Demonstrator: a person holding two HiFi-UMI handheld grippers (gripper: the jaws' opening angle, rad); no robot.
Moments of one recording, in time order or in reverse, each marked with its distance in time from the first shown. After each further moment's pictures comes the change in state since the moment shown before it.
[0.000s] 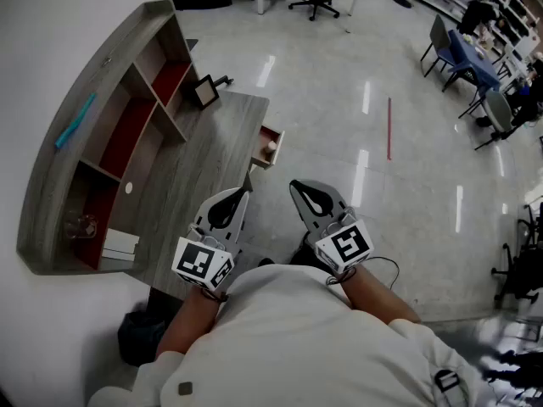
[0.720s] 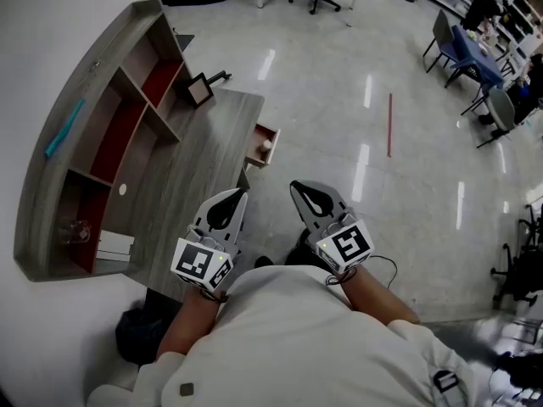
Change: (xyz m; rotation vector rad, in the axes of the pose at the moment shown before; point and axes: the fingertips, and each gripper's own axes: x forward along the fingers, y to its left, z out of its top) left arm 0.038 -0.006 -0.013 -0.016 0.030 0.002; right arm -0.005 -0.040 -0.017 0.046 0.014 0.008
